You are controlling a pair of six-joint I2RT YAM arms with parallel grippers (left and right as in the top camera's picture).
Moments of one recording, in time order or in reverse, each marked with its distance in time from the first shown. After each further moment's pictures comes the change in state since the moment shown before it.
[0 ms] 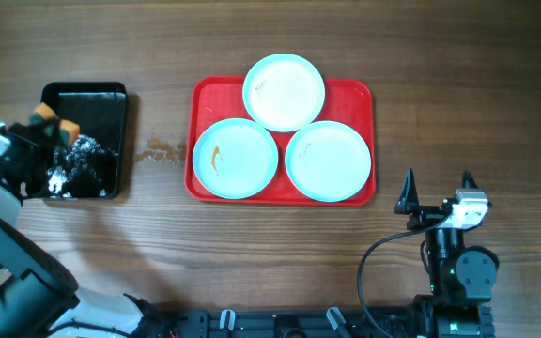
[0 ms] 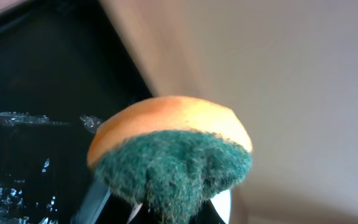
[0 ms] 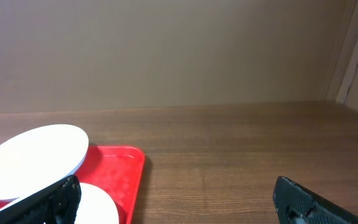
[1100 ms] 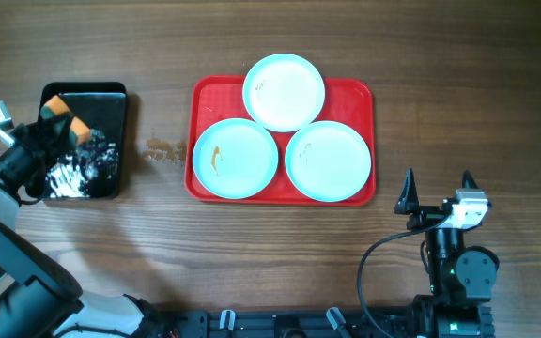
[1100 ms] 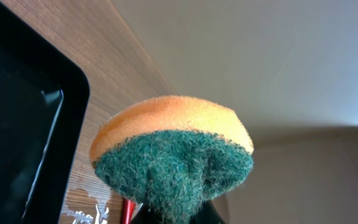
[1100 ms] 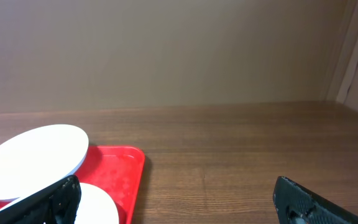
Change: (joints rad) left arm 0.003 -0.030 0.006 -0.146 0.299 0.264; right arm 0.000 0.000 0.000 0.000 0.000 0.000
